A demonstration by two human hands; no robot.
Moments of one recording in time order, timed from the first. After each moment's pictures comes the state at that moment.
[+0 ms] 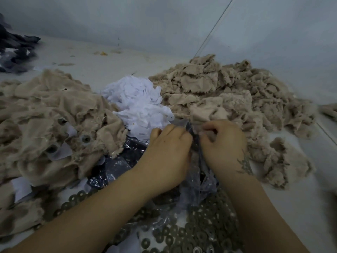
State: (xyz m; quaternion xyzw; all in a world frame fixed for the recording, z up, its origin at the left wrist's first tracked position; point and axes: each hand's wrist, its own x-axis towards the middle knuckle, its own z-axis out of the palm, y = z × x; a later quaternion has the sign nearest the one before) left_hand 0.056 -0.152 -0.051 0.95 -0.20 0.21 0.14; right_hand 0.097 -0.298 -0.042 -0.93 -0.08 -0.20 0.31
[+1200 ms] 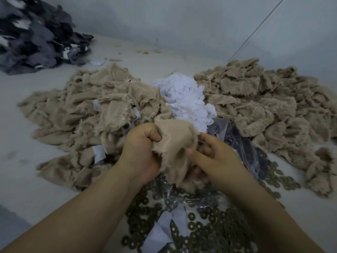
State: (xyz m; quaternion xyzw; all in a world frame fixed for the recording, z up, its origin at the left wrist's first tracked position) left_hand -0.022 -0.063 -0.022 0.35 0.11 0.02 0.93; right_hand 0.018 -0.223 -0.041 -0.81 -0.17 0.13 0.55
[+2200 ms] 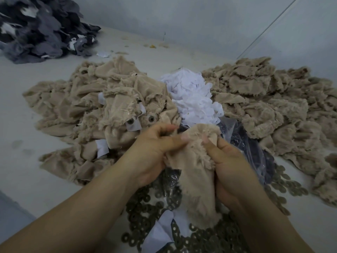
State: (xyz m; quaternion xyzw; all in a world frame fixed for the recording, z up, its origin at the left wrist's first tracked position) left_hand -0.018 -0.054 -0.050 0.51 0.13 0.03 0.85; right_hand 0.018 -0.209 -0.050 -0.53 -0.03 0.24 0.81
